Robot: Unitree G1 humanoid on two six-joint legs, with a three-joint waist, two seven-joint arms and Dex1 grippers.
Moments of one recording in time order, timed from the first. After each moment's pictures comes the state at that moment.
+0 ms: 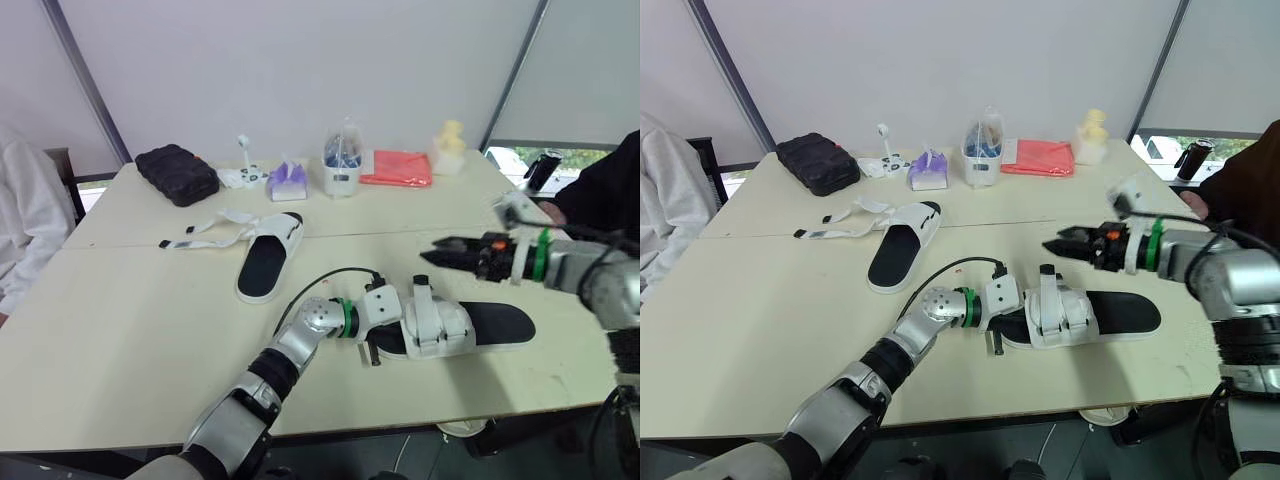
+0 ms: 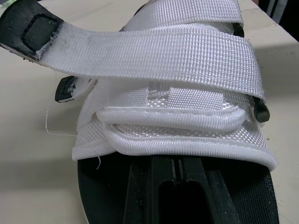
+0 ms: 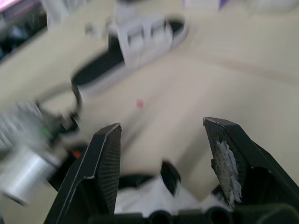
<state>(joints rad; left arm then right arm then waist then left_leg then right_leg) -0.76 -0.07 -0.40 0.76 0.13 -0.16 -0.87 -0.67 -0.88 0.06 0.25 0.59 0.76 1.05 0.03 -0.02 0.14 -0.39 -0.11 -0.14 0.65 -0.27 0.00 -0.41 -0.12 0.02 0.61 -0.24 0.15</state>
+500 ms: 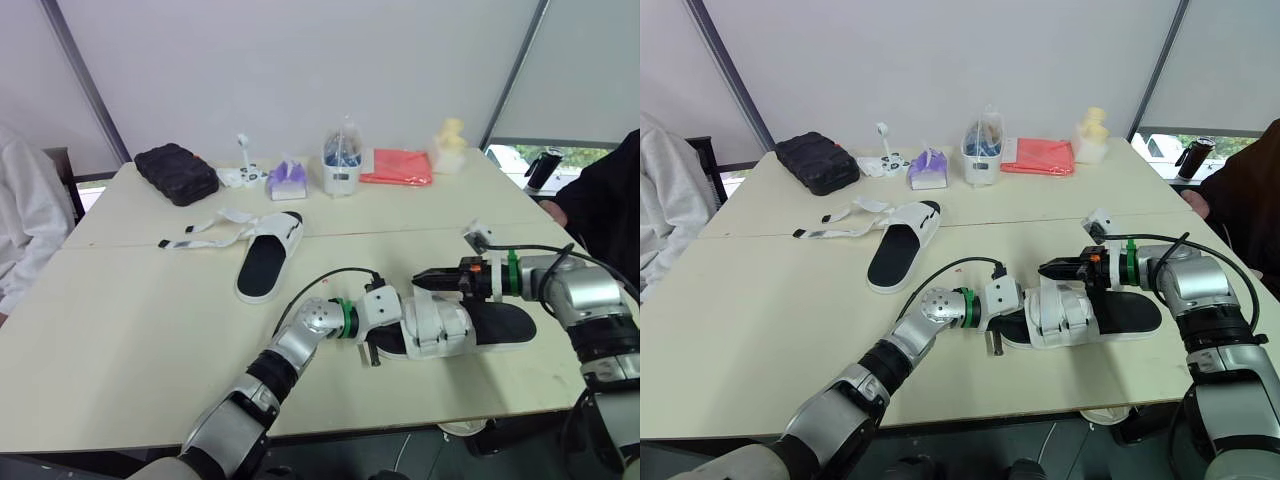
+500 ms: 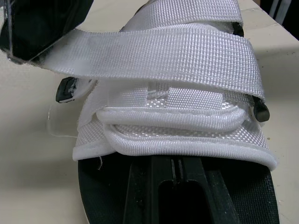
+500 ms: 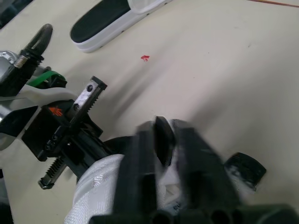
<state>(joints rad) -0.74 -0.06 -0.41 0.73 0.13 -0.15 -0.86 -0.72 -0.82 0.11 0.44 0.44 0.69 1.24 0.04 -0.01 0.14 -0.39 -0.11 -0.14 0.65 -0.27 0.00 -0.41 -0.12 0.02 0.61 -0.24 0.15</state>
